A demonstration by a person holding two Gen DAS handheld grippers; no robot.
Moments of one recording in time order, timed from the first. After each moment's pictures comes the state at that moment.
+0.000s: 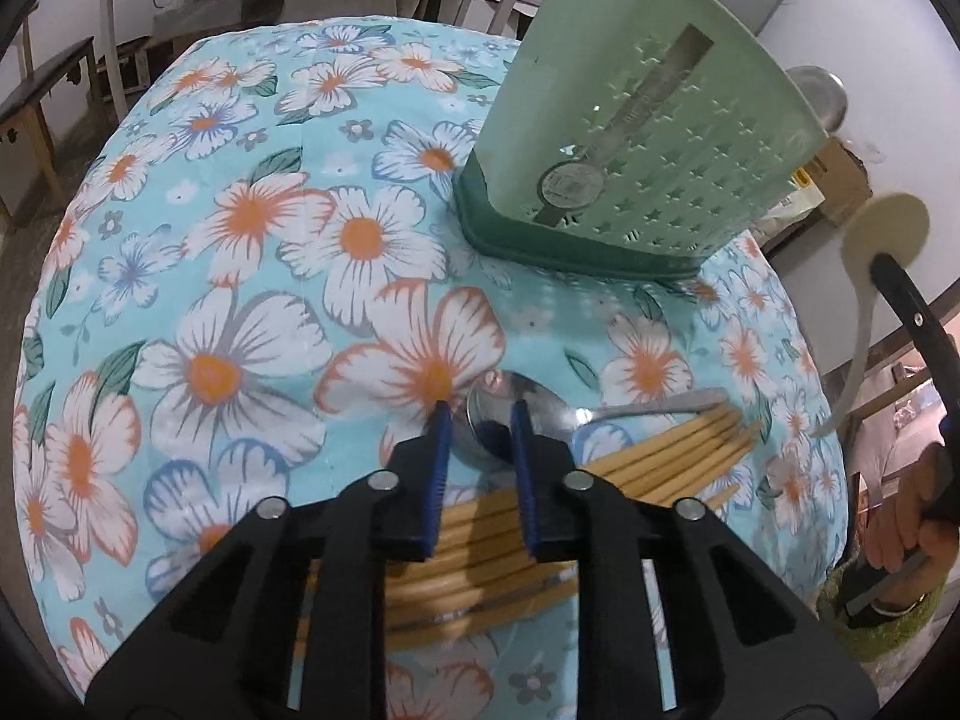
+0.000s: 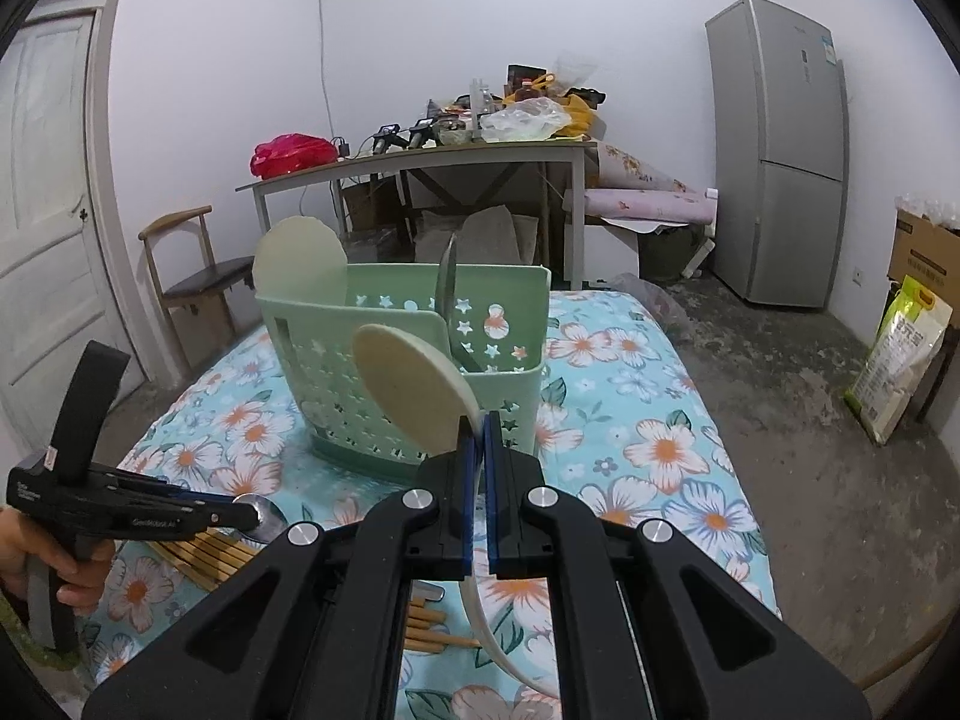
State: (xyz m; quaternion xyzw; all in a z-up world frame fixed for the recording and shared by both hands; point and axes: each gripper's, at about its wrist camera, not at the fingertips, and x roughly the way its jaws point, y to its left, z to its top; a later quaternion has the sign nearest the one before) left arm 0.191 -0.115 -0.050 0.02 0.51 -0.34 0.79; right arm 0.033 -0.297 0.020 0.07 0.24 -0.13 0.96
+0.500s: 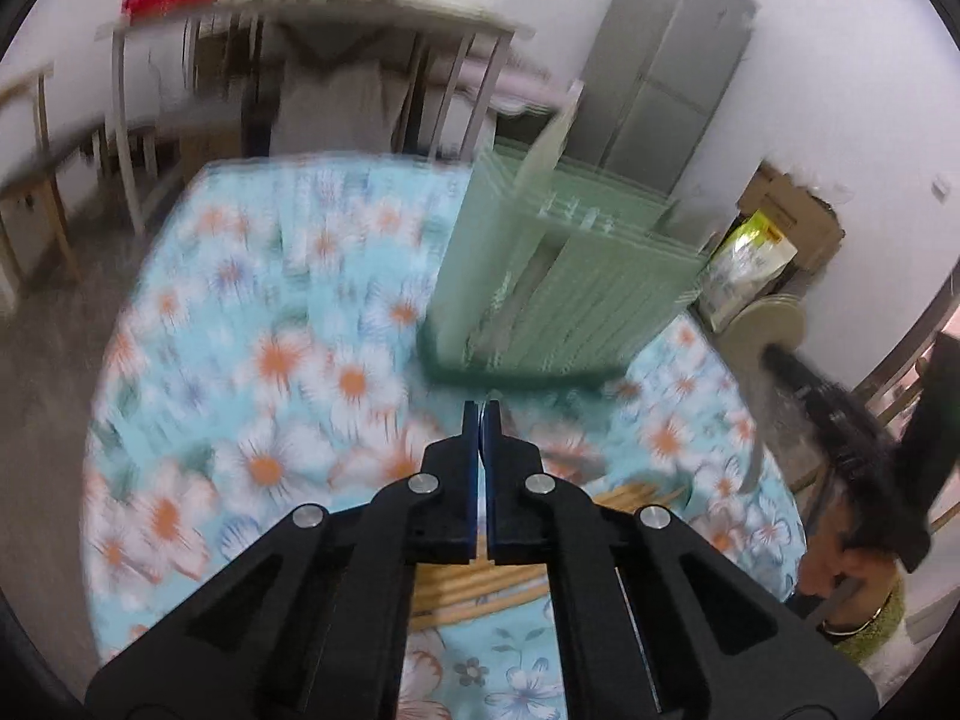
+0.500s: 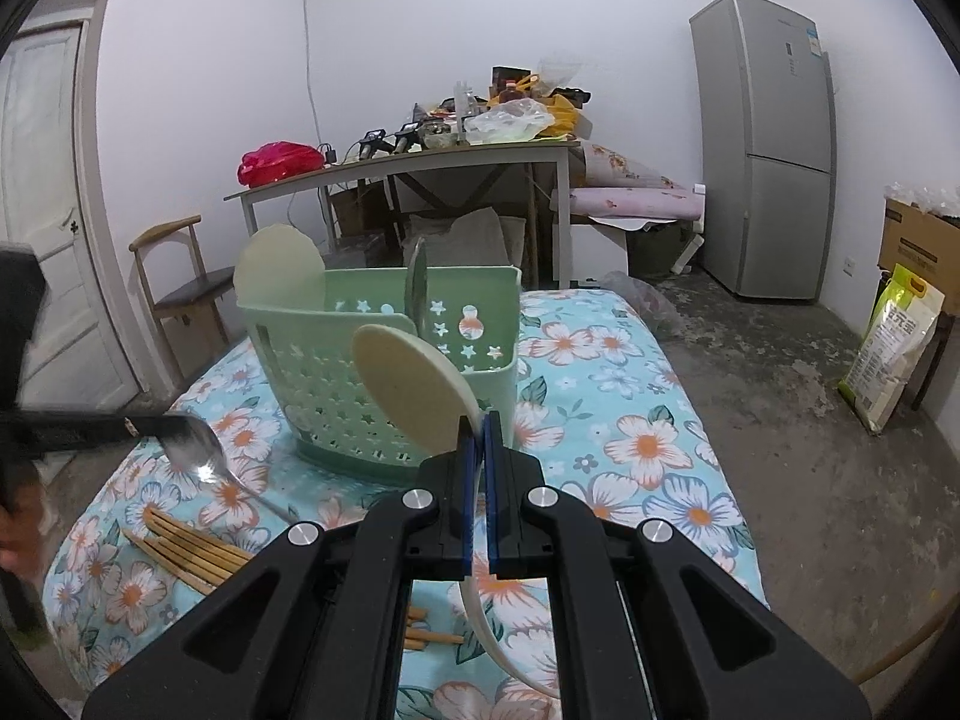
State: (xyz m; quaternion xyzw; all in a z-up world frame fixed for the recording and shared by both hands) left arm 0.159 -0.104 0.046 0.01 0.38 -0.36 0.85; right arm 0.026 -0.306 0.019 0.08 0.24 -0.14 0.96
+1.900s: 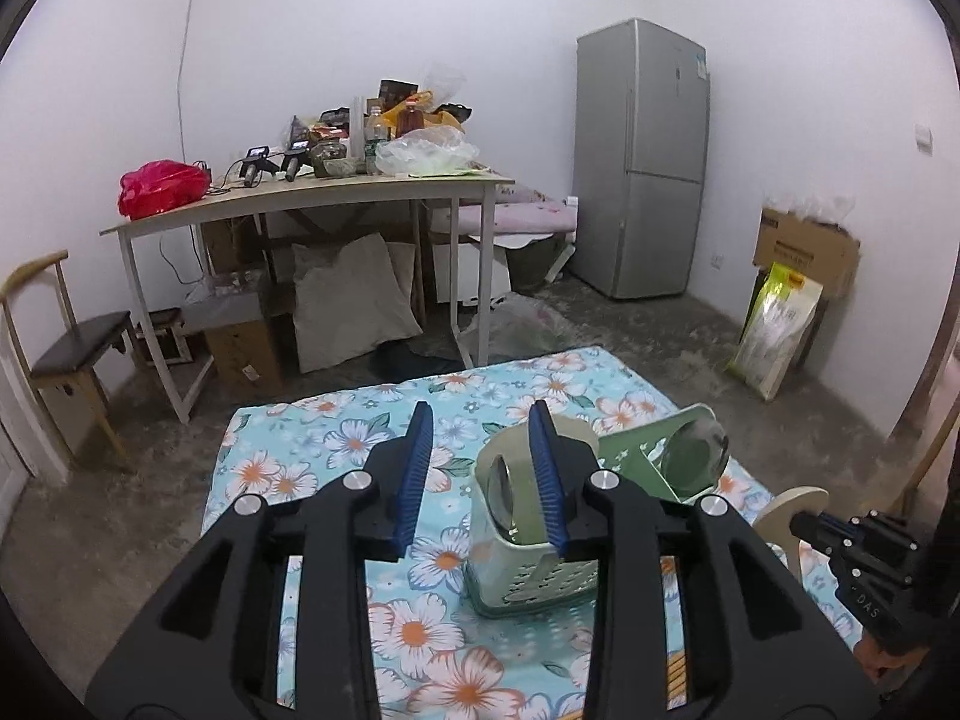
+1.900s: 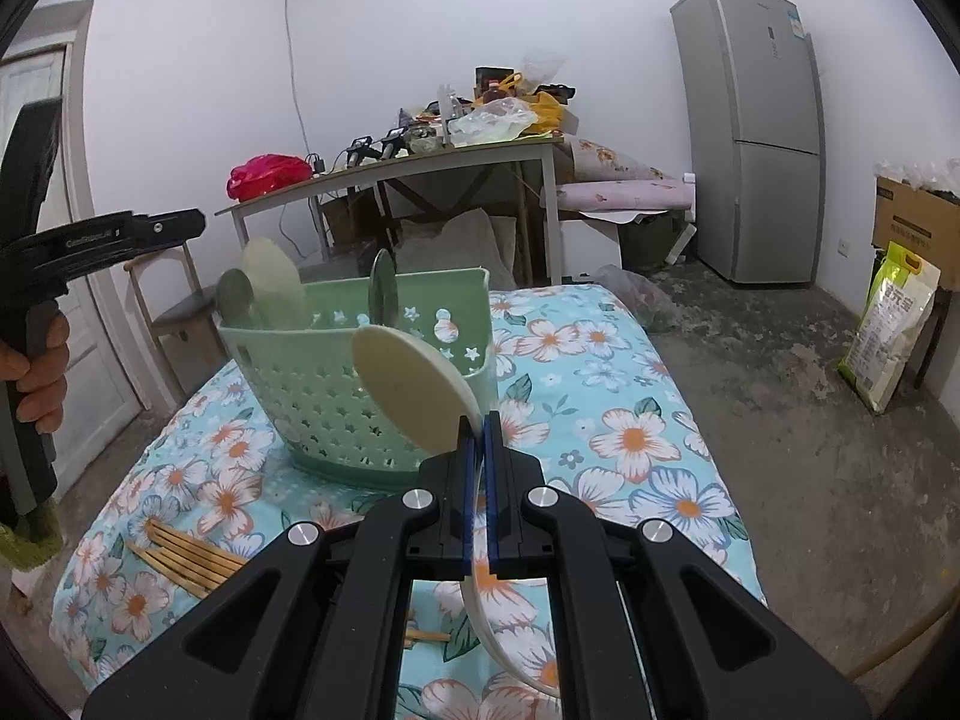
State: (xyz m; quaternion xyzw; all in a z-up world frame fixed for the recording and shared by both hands) left arm 0.197 -0.147 0.116 0.06 0.22 -0.34 0.91; right arm 0.017 -0.324 0.021 0.11 0.23 -0.15 0.96
